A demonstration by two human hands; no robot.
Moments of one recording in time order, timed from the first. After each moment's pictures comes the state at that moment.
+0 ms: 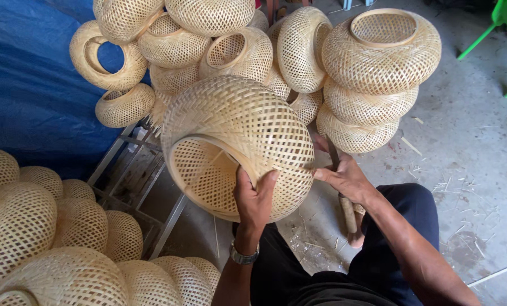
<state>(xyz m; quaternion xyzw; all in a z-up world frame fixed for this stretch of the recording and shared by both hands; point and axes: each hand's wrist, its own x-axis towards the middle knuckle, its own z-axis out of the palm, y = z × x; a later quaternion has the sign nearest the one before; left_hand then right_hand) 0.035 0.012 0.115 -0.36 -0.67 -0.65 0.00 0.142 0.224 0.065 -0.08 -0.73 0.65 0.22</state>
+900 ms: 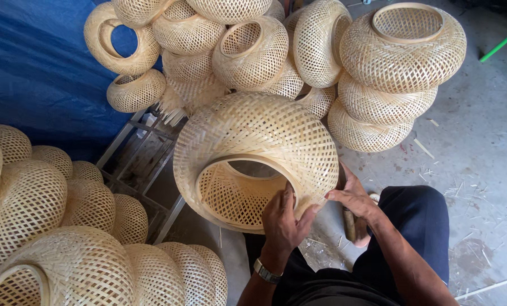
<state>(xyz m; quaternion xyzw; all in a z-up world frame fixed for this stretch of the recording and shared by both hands) 0.081 -0.004 0.057 -0.45 -0.79 -0.39 0.12 0.145 0.207 -0.020 -0.07 -0.62 0.76 0.18</state>
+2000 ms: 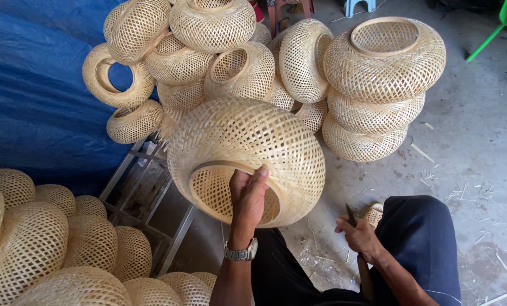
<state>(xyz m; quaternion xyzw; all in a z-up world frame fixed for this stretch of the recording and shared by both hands) -0.013 0.029 0.115 -0.33 -0.46 -0.80 -0.21 0.188 0.191 -0.135 -0.37 -0.56 0.74 0.07</state>
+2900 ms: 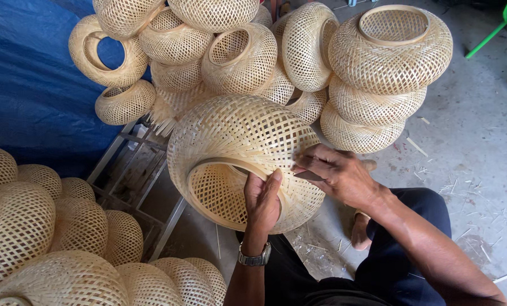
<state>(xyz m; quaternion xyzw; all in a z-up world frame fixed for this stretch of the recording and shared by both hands) 0.030 0.024 0.098 -0.32 -0.40 -0.83 -0.21 0.138 0.194 0.157 0.11 -0.89 0.23 0.38</state>
